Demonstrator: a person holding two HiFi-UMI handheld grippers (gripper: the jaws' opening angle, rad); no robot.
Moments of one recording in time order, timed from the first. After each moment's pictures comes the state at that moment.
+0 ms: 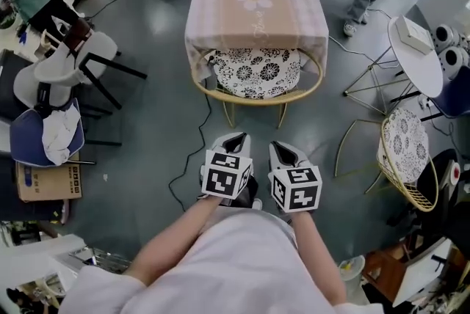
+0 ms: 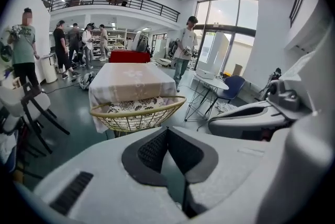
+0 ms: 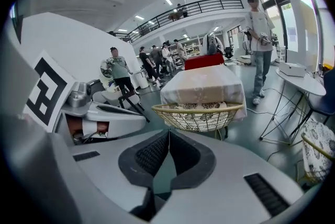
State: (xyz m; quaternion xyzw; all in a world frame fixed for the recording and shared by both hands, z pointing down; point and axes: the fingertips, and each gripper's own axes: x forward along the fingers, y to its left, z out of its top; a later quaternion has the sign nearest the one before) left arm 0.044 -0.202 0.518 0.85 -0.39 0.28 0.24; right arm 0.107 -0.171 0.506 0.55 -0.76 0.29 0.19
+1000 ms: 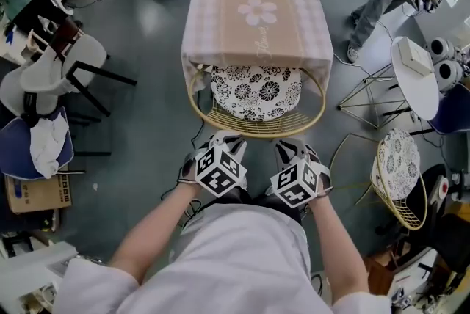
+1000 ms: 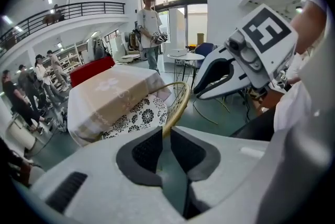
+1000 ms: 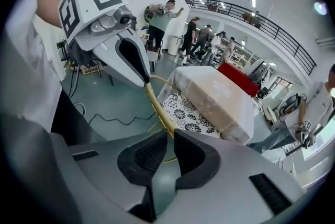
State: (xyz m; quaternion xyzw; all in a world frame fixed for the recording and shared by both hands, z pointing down) left arm 0.035 -0.293 0.556 0.89 -0.21 0.41 0.06; right arm 0.115 -0.273 0.549 0.40 -0.78 0.05 0.48
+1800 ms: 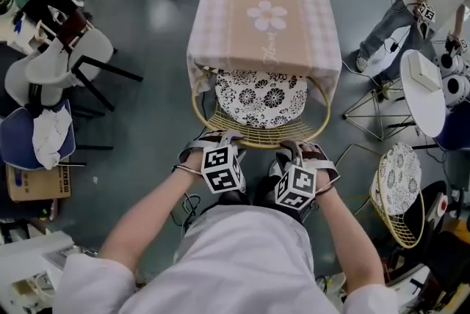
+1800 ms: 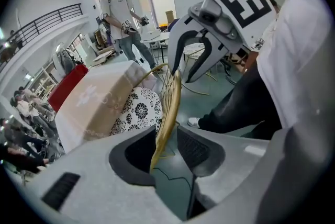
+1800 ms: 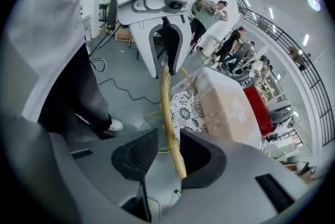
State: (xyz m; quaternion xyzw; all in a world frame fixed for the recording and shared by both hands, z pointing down) left arm 0.042 -0.303 0.587 0.85 -0.08 0.51 -0.06; right arm 0.124 -0.288 0.576 0.23 -0.77 -0.11 0.59
